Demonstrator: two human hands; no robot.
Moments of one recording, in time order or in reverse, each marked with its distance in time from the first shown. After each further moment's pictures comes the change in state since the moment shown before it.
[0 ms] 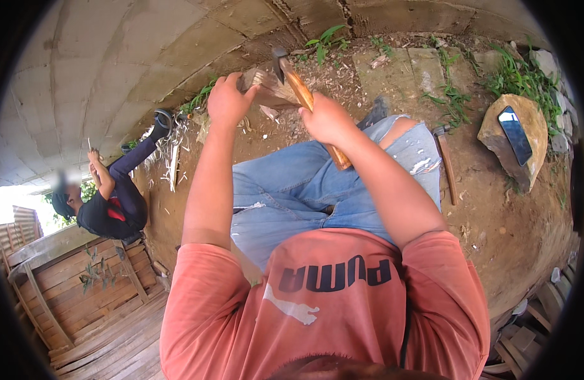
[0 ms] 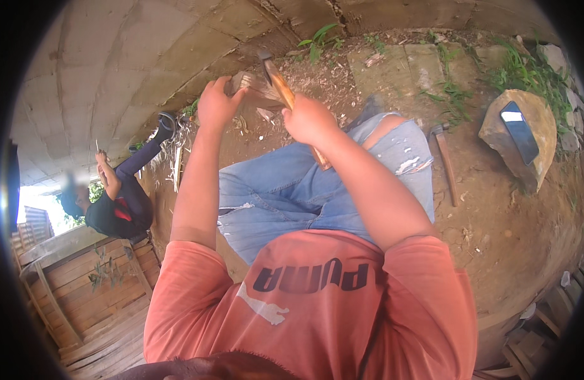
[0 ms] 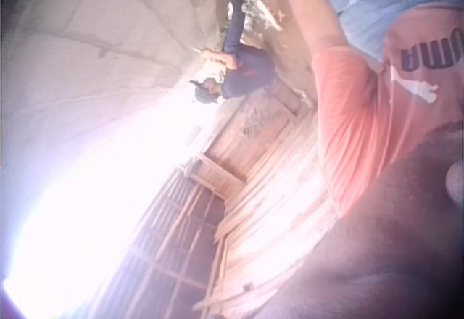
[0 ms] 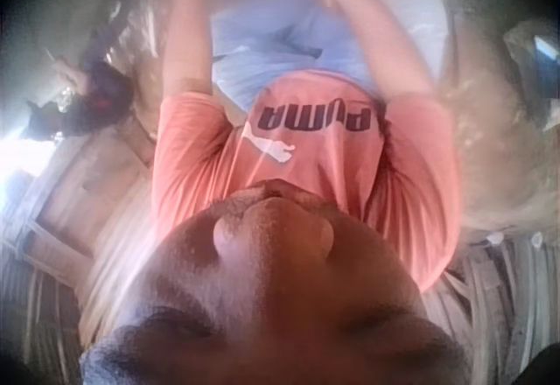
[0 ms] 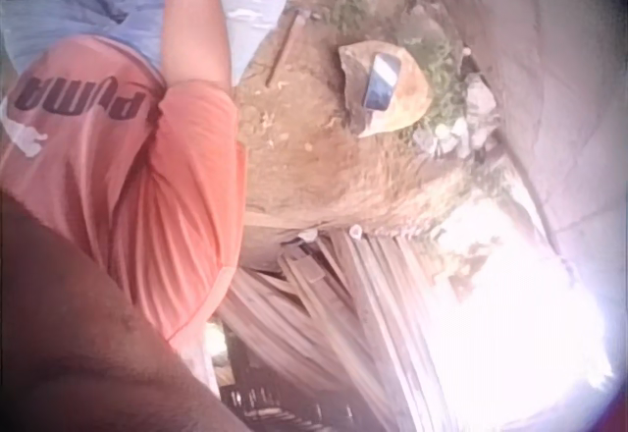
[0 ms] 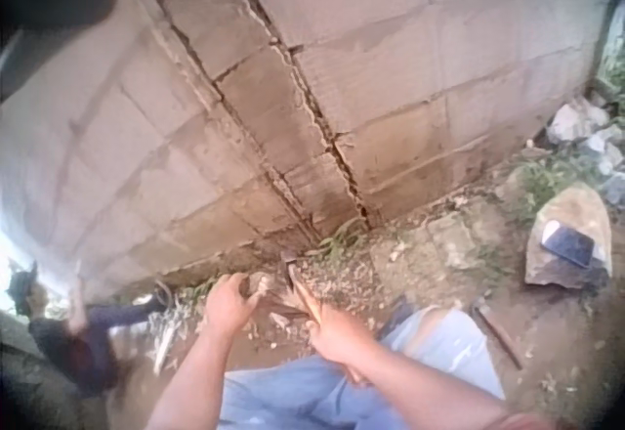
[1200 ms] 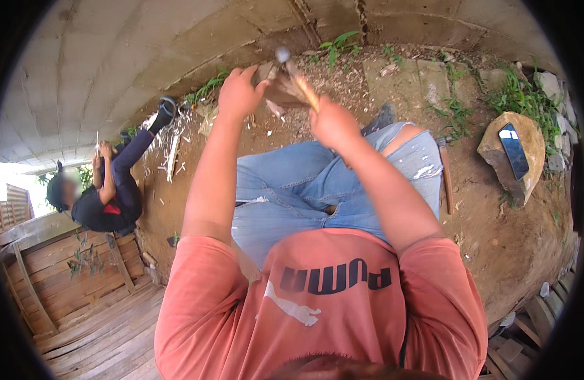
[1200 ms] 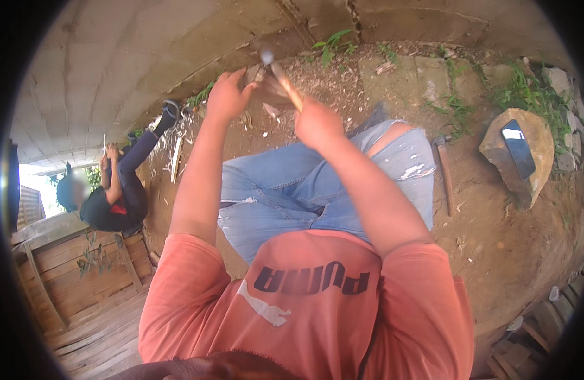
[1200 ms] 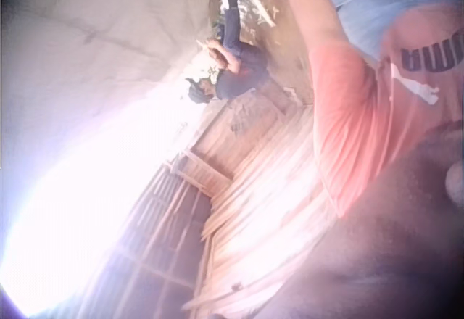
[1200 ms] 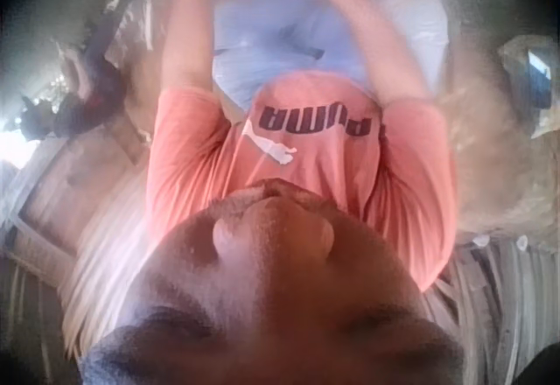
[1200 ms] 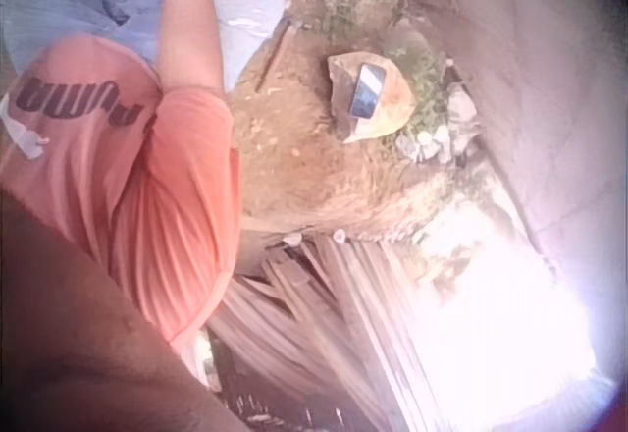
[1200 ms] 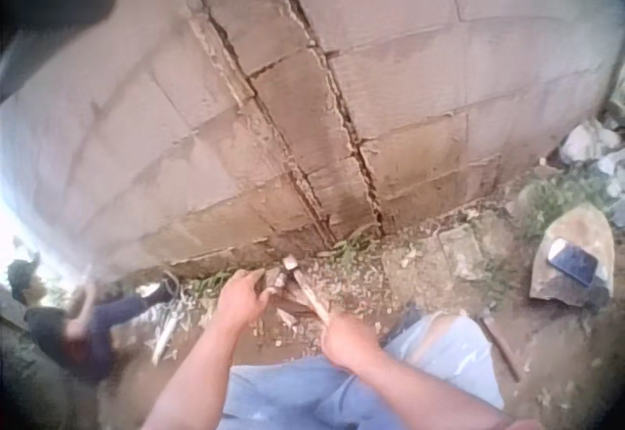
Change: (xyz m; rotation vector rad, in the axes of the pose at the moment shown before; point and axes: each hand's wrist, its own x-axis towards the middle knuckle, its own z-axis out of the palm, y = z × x) left_hand -0.001 -0.024 0.011 -0.090 0.043 0.136; right_hand -0.011 -0.018 0.007 -0.151 -0.035 0.064
